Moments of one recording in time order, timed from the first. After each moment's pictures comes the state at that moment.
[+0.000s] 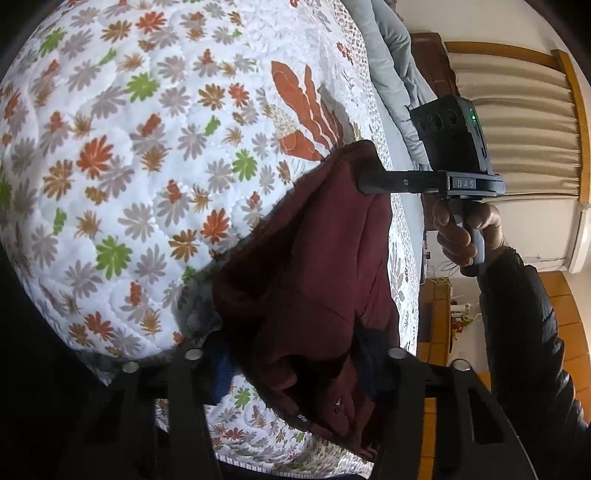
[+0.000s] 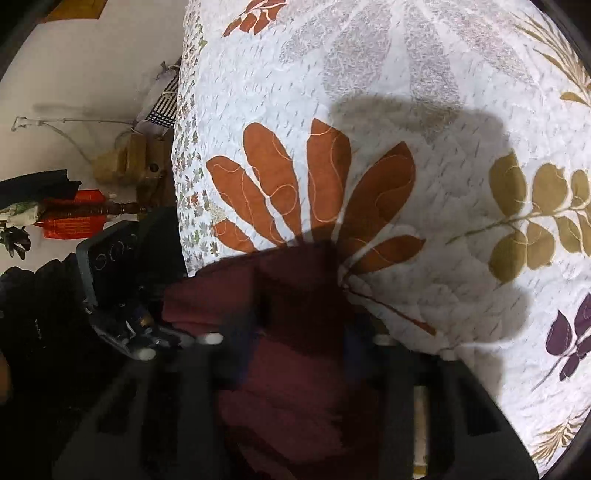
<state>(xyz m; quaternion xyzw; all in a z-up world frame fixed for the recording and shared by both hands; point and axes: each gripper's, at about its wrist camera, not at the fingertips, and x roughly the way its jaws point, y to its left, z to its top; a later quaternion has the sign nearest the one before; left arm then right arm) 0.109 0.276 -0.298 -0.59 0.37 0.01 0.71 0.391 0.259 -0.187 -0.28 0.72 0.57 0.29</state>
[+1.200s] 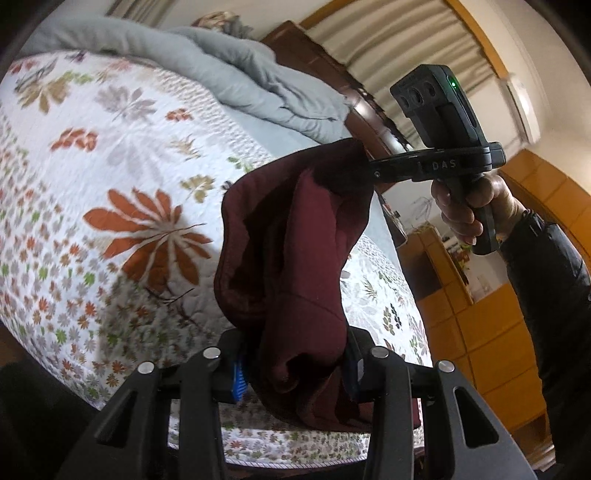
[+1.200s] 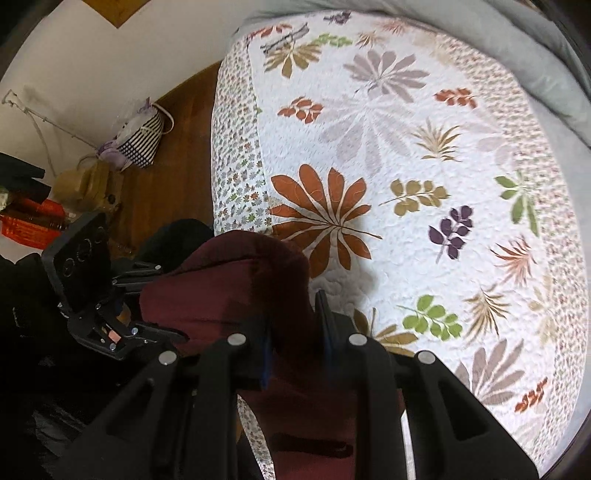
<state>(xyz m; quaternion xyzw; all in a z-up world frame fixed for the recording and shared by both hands) 0.124 0.204 -0.130 -0.38 0.32 -0.07 0.86 0.359 0.156 0.032 -0.32 0.59 0.56 0.49</state>
